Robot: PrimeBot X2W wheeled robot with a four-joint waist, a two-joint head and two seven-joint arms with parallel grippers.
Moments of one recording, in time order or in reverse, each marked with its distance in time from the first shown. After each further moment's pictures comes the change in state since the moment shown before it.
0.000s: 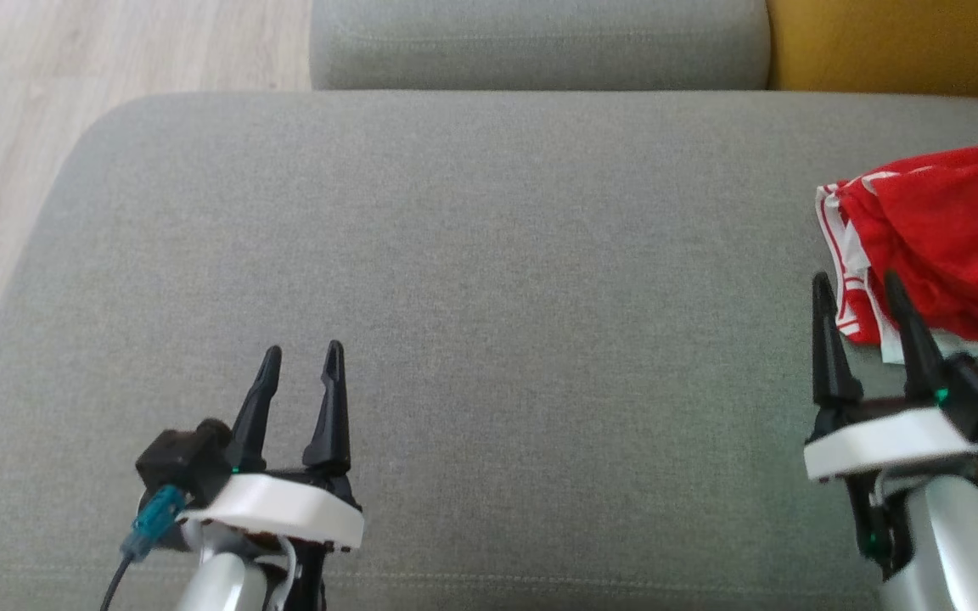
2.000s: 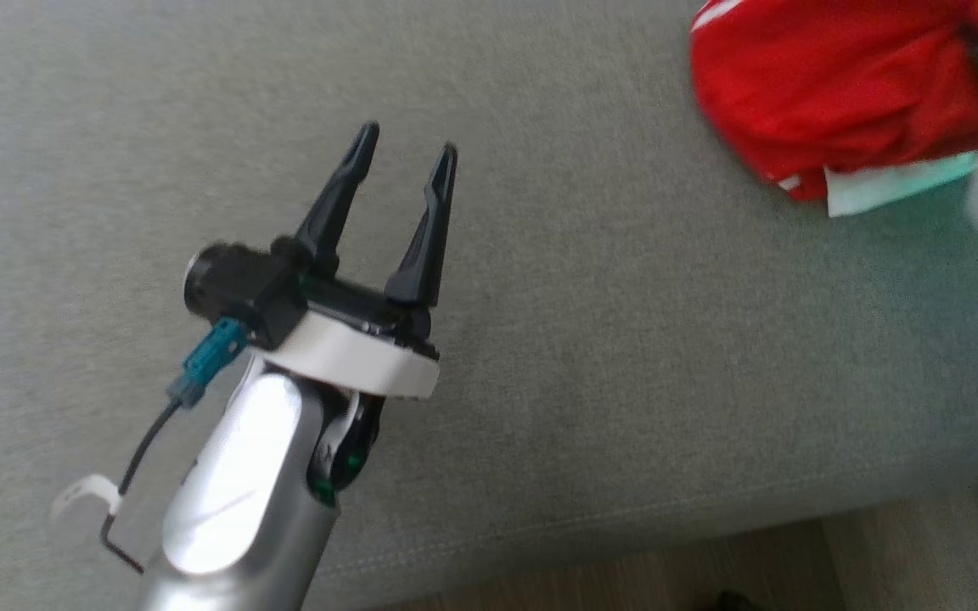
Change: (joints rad) left arm -0.353 0.001 -0.149 -0.046 0.089 -0.067 0.000; right arm -0.622 -0.494 0.458 0.260 0.147 0.000 0.298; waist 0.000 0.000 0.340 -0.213
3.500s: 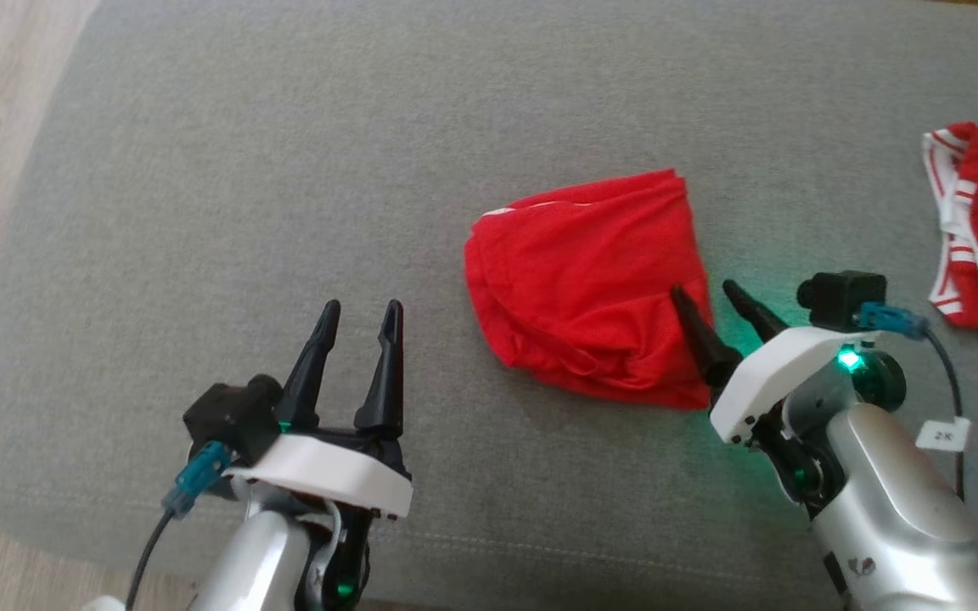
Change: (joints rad) left arm 0.267 0.001 0.036 0.028 -0.137 0.082 0.007; right arm 0.404 0.468 -0.181 -0.031 0.175 0.000 0.067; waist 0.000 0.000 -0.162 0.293
